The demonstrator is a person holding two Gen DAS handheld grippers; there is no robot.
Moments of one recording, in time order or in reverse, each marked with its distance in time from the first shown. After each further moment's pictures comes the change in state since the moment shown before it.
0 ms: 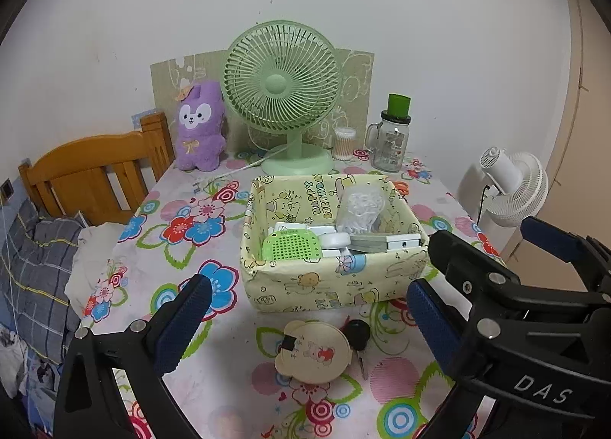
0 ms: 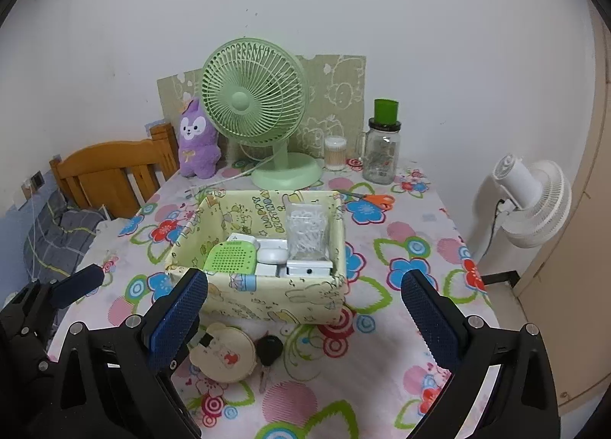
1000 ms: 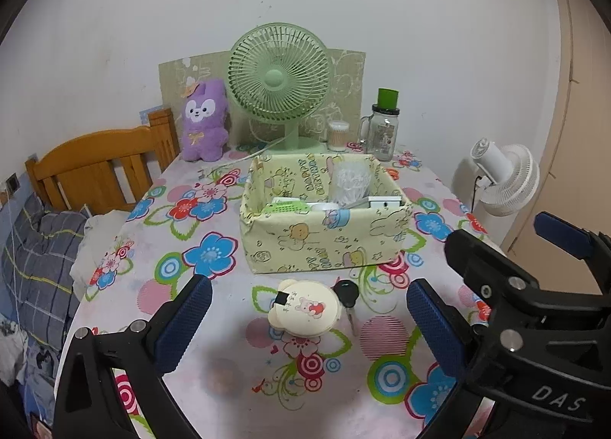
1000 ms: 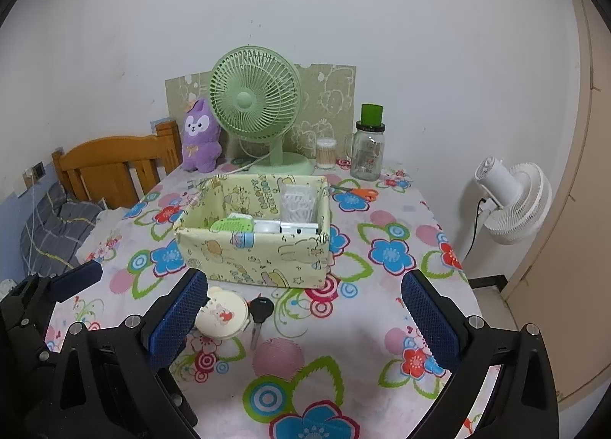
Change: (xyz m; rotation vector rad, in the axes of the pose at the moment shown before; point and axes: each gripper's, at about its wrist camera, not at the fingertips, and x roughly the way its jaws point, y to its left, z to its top) left arm -0.030 -0.011 -0.049 0.005 -0.023 0.011; right arm -0.047 -0.002 -0.048 -0.028 -0.042 -0.024
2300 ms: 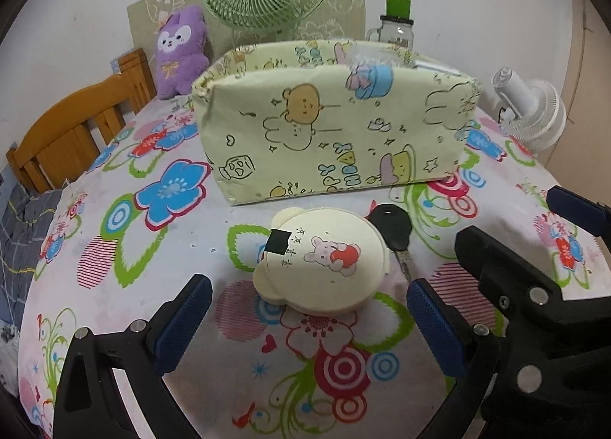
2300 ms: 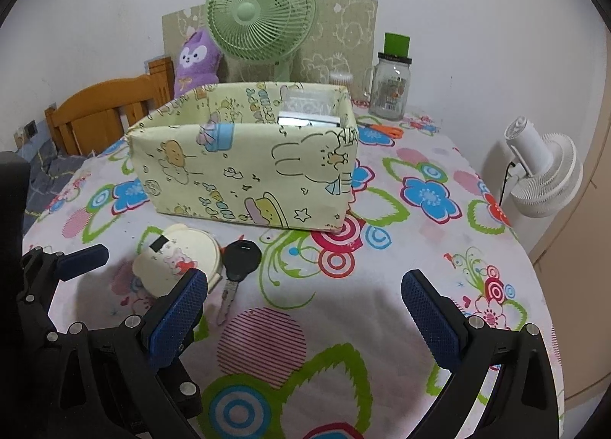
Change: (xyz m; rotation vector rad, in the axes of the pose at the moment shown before) left arm 0.121 0.006 -0.053 0.062 0.200 0.010; right arm 0.108 0.005 -0.062 -0.046 0.140 0.015
